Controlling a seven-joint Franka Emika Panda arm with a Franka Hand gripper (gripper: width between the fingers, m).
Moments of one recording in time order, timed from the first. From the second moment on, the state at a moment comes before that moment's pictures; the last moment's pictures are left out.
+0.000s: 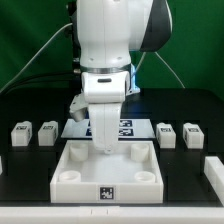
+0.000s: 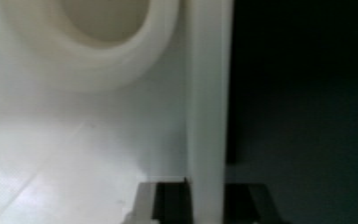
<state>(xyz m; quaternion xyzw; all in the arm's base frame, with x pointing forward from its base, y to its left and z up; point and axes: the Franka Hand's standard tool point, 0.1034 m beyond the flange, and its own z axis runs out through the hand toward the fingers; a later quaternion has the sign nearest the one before) 0.440 -0.016 0.009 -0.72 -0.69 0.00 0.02</state>
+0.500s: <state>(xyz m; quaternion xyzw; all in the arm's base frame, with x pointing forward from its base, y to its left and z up) 0.442 -0.013 0.010 -0.72 -0.69 0.00 0.02</state>
